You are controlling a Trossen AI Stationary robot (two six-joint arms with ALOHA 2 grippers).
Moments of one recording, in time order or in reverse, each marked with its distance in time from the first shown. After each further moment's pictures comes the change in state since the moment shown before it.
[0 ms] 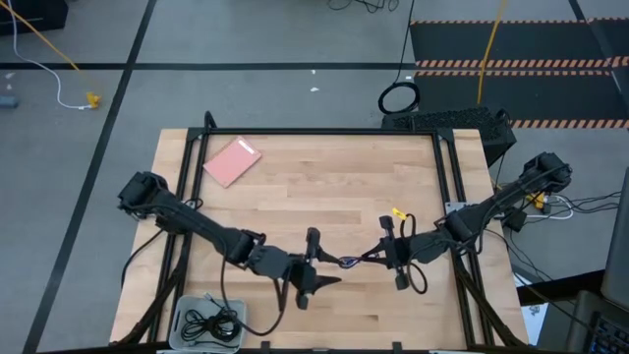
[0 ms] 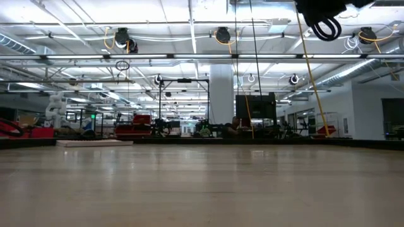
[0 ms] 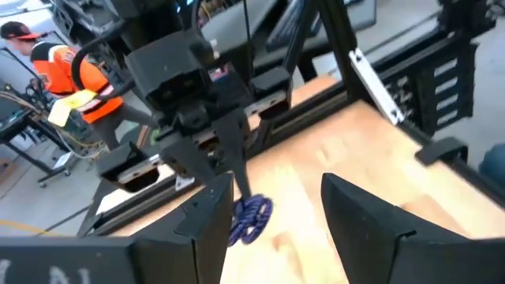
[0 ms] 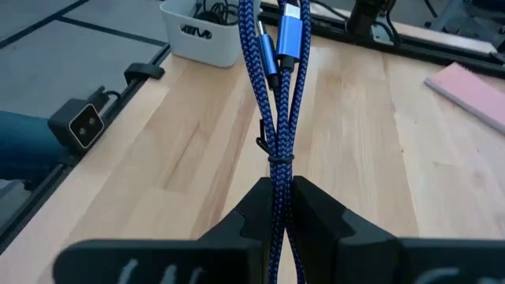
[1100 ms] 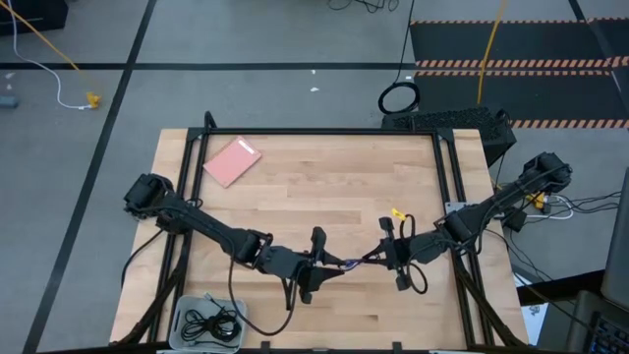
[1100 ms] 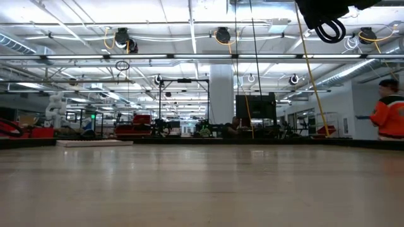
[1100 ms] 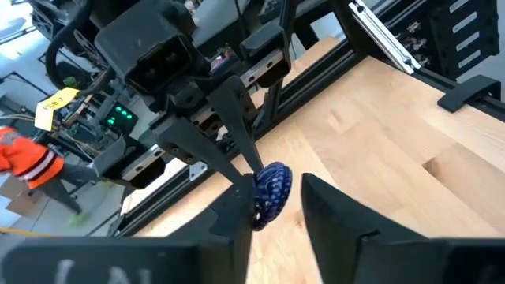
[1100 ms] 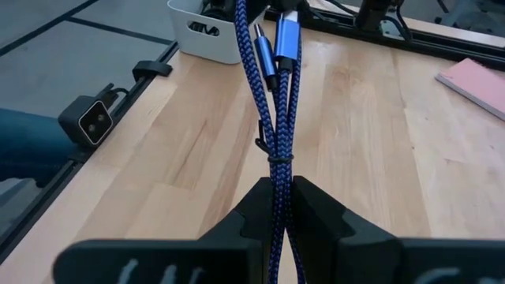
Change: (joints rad) left arm 0.025 0.047 -0.002 -0.010 -0.003 0.151; right arm -0.001 0.000 -0.013 0.007 -0.024 0.014
